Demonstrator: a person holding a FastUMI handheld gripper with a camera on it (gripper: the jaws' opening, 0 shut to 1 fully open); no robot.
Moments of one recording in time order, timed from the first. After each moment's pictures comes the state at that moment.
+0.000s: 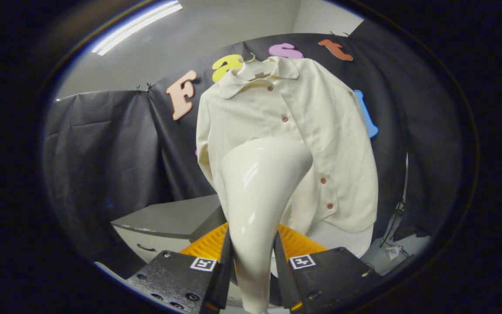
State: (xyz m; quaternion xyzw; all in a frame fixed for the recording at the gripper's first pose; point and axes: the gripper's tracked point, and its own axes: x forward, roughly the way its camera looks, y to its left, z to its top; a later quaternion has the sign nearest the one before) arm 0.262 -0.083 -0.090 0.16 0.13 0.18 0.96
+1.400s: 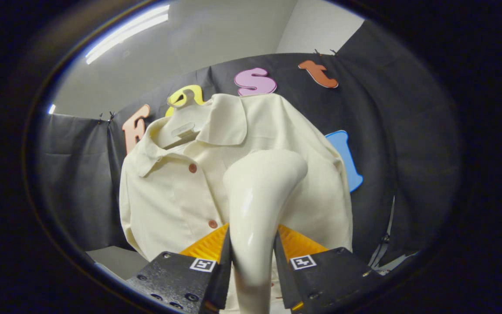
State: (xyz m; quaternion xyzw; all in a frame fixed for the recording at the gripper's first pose) arm 0.467 -0.186 -0.020 0.18 0.04 0.10 0.98
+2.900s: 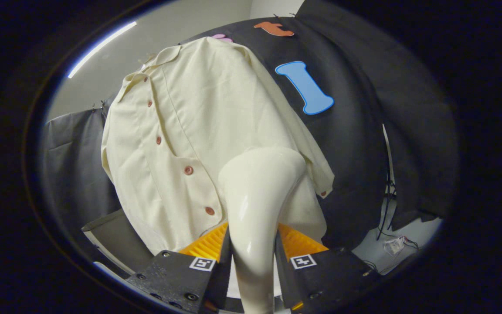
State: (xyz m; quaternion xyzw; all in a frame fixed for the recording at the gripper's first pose) arm 0.392 -0.228 -0.273 0.23 0.16 0.12 0.95
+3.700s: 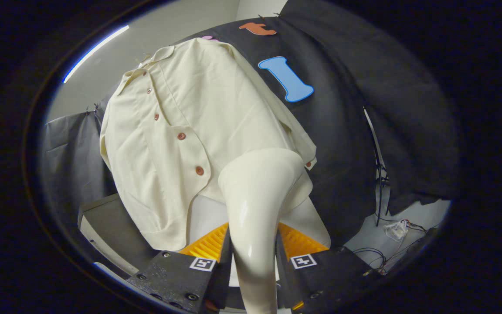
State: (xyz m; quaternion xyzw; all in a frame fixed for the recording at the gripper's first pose) arm 0.341 -0.218 -0.297 0.25 0.15 0.09 0.95
